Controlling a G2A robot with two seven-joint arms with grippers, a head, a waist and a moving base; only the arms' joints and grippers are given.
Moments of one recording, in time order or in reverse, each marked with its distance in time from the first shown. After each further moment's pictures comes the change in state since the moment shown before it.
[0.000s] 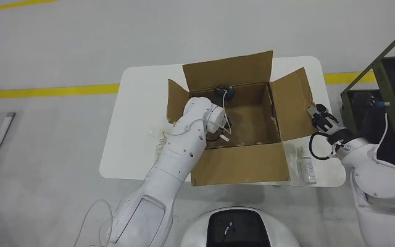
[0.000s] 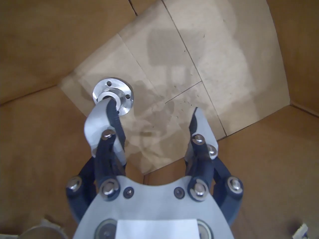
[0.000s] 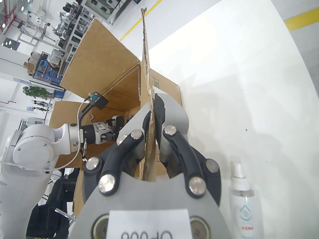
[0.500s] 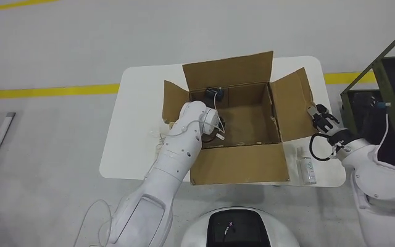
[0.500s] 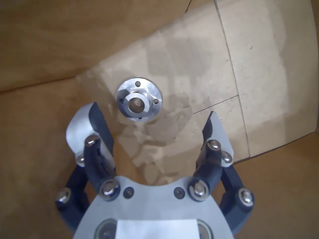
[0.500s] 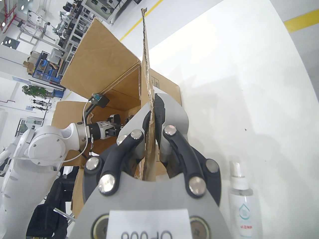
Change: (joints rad) left arm -0.002 -0.003 -0.029 0.116 0.007 0.055 0.109; right arm -0.013 0.013 -0.001 -0.009 0.006 -0.001 -0.013
